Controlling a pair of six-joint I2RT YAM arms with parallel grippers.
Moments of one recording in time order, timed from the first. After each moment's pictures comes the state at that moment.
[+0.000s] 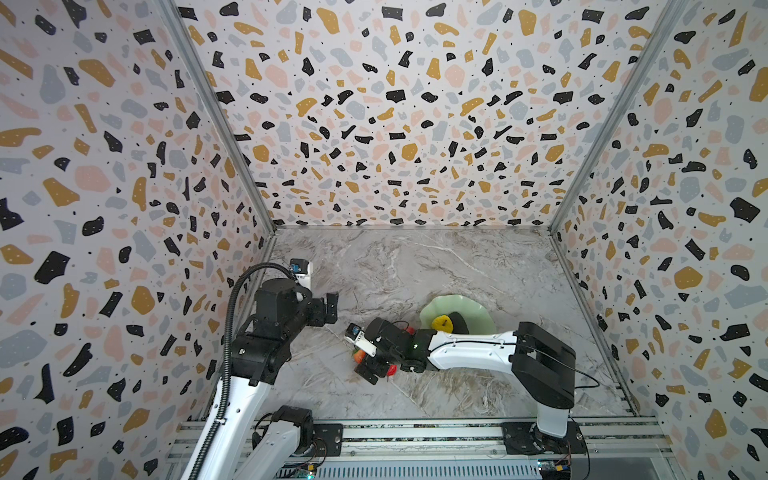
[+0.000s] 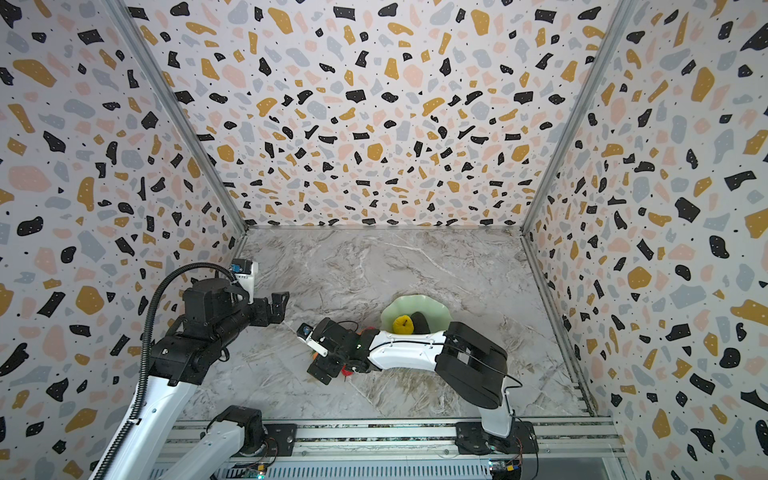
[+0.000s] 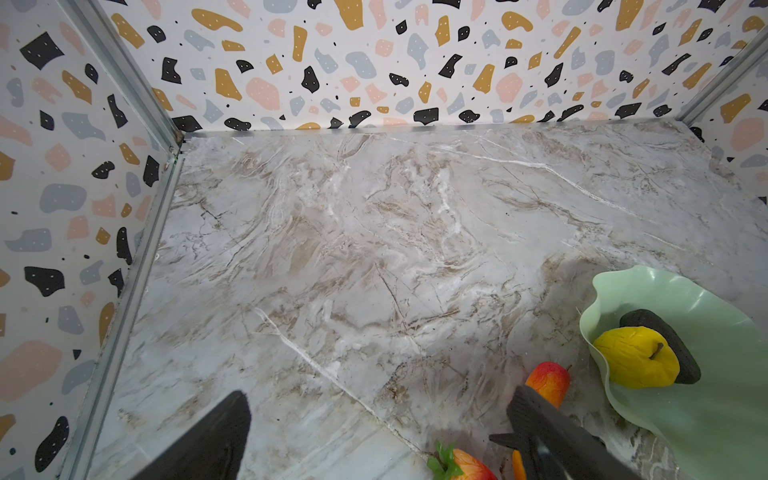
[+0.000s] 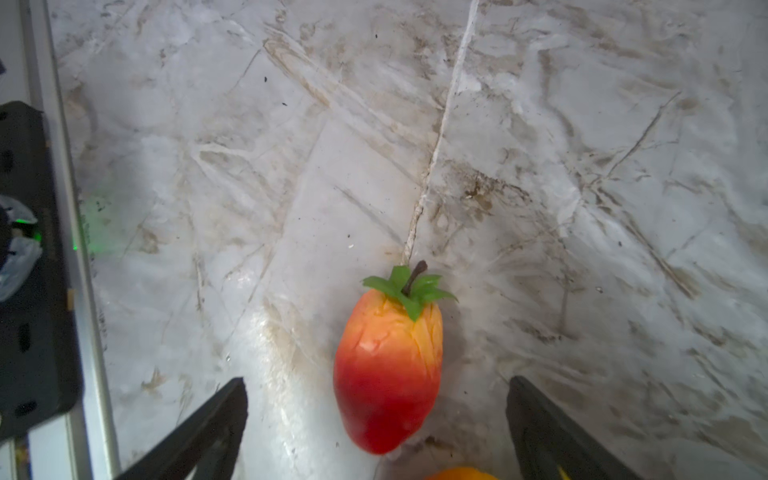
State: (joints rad) left arm -0.18 0.77 0.95 -0.72 0.01 -0.08; right arm 1.21 1.92 1.28 -0.18 -0.01 0.03
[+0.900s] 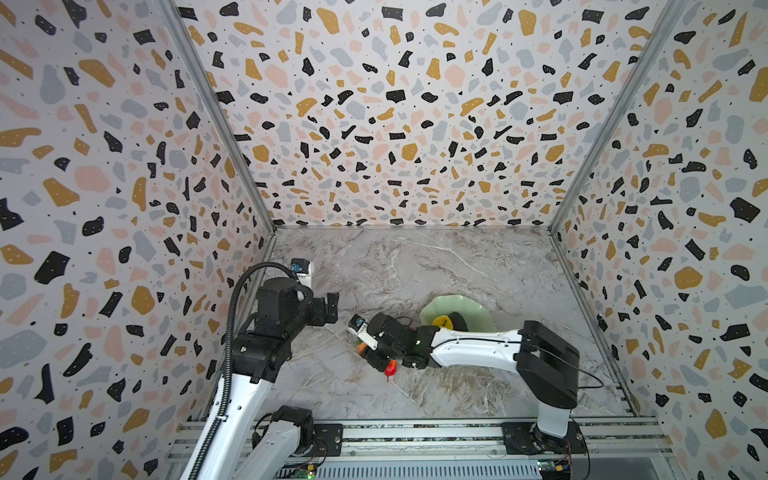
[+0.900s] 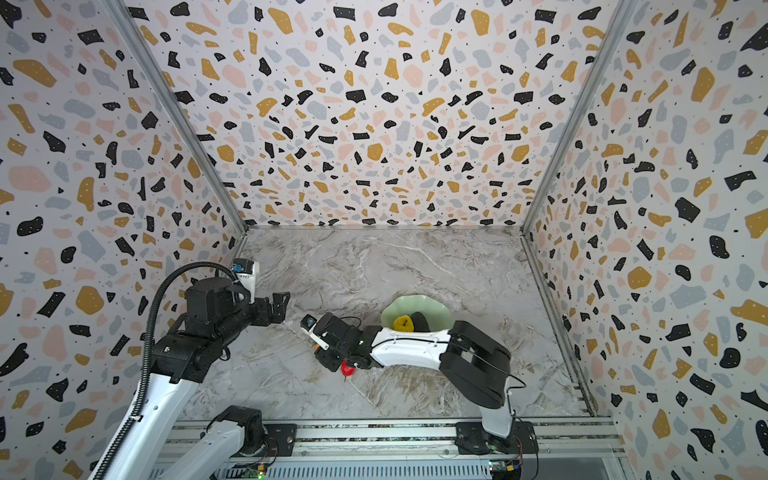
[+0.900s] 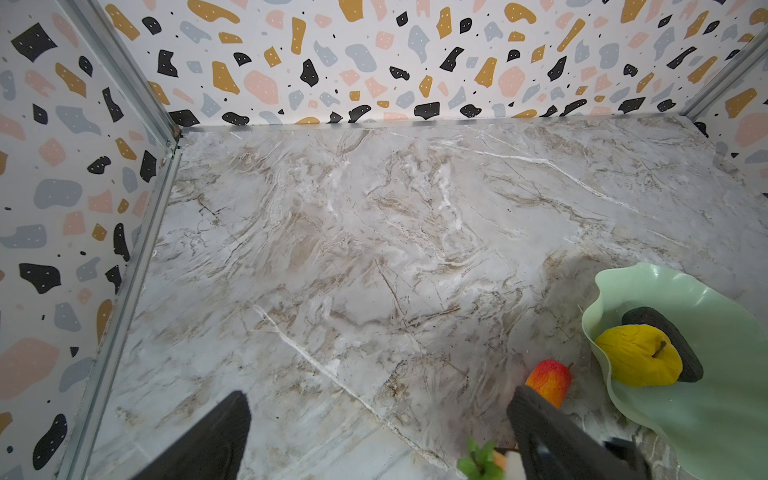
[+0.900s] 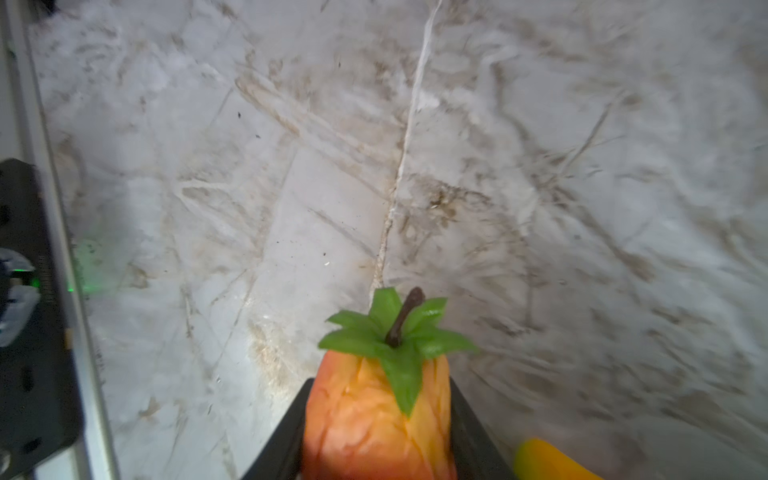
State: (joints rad) left arm -0.18 0.78 0.95 -0.72 0.02 -0.08; right arm 1.18 1.78 1.21 -0.18 0.05 0.09
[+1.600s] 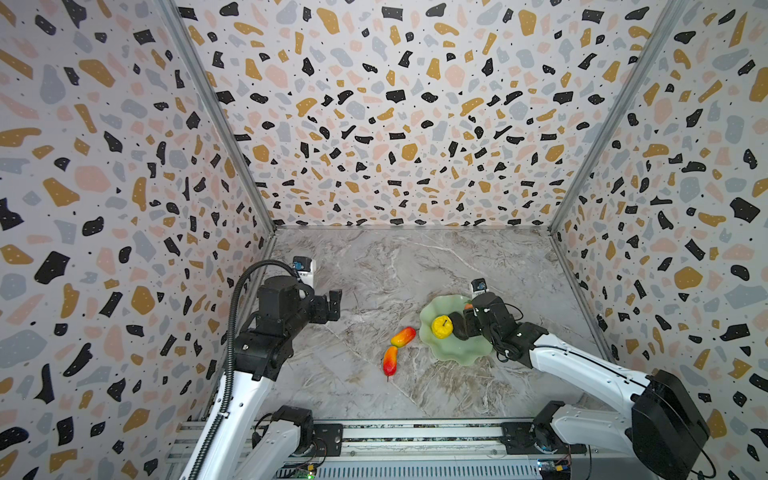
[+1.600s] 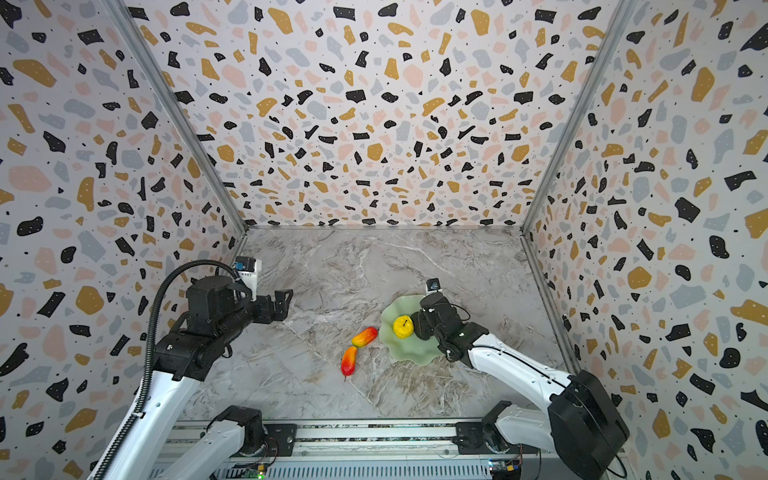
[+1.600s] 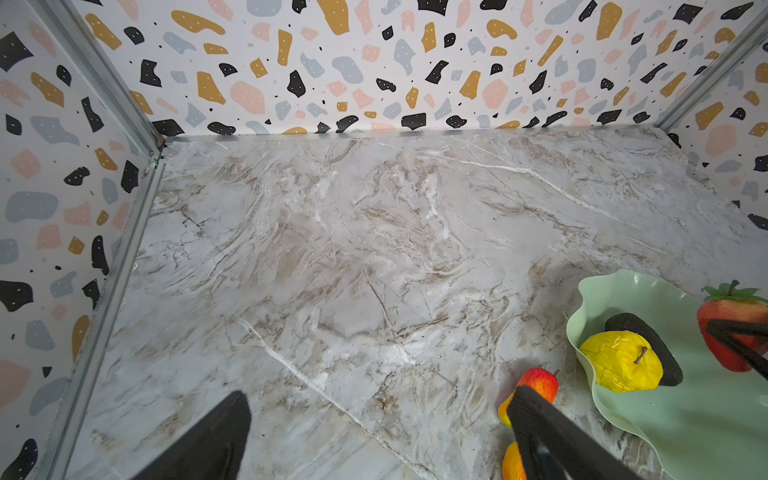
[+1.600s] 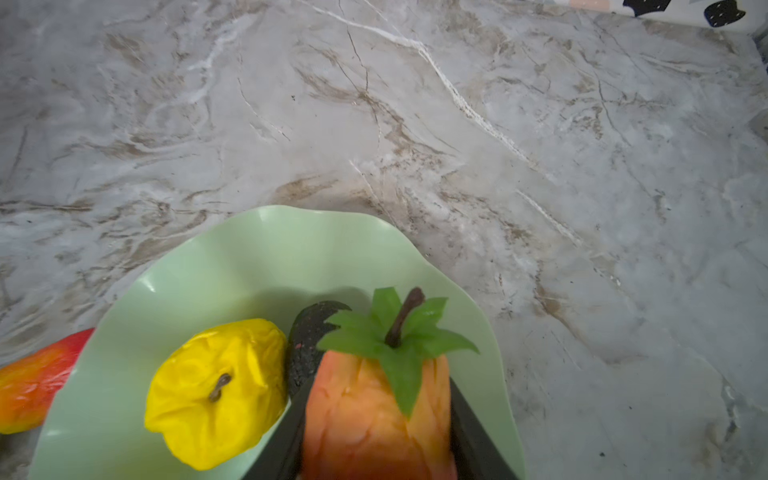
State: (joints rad) left arm -0.18 0.79 0.93 -0.68 0.05 -0.08; right arm 0.68 1.21 0.66 -0.22 0.34 0.29
